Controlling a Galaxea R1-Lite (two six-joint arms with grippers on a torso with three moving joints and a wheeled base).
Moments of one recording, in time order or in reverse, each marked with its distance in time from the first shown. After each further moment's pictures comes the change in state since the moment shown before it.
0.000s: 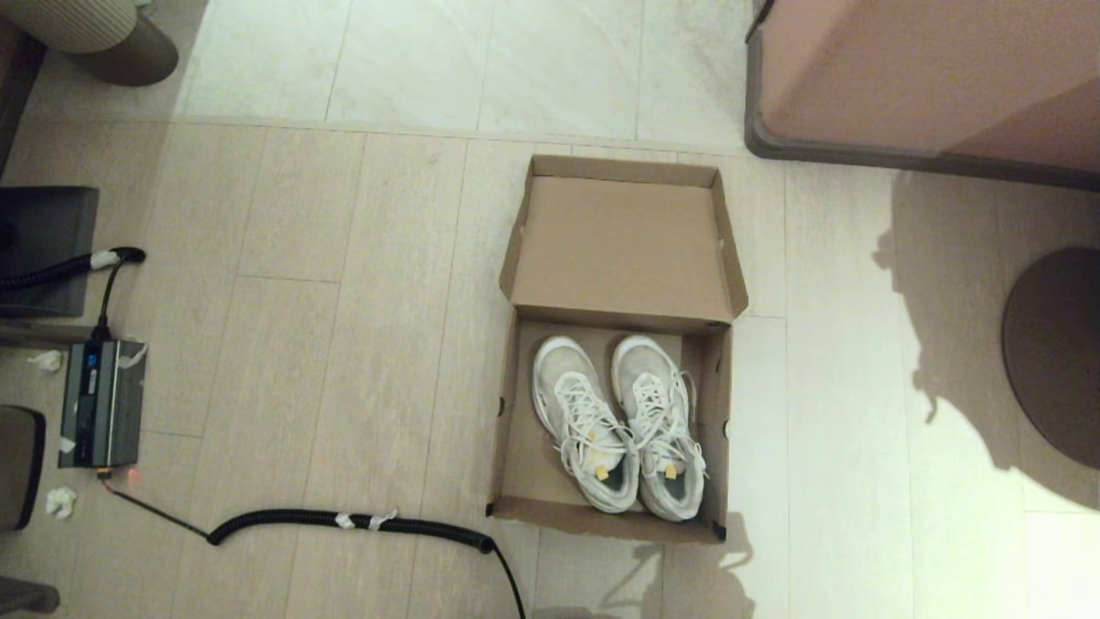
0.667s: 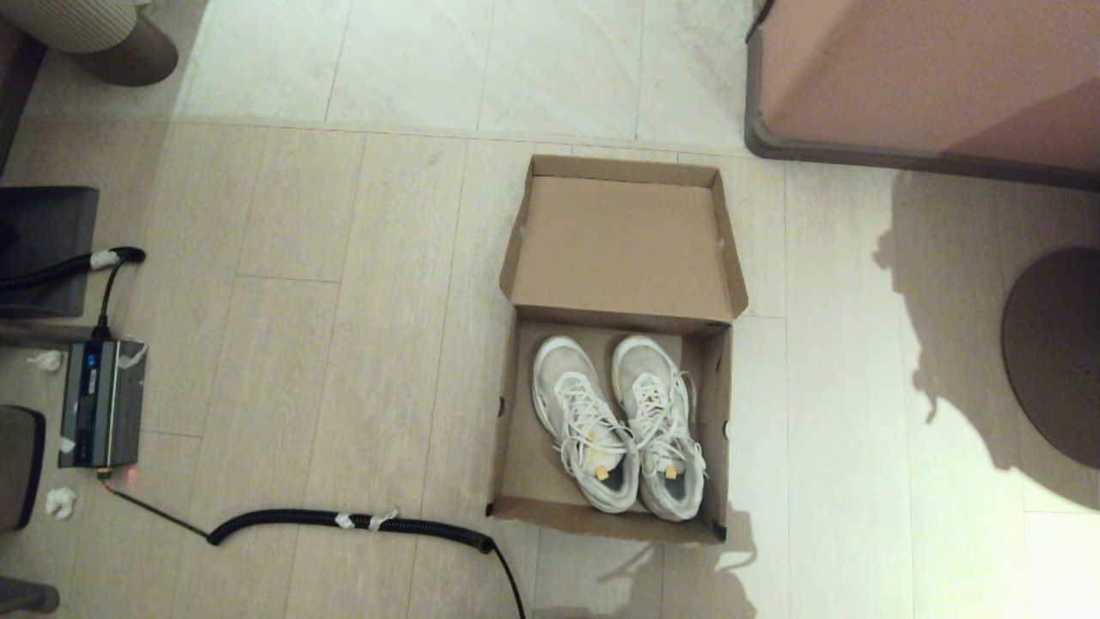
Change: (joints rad) left arm 0.000 0.003 0.000 -0.001 0.000 0.000; right arm -0.074 0.171 -0.003 -0.017 -0.008 0.021
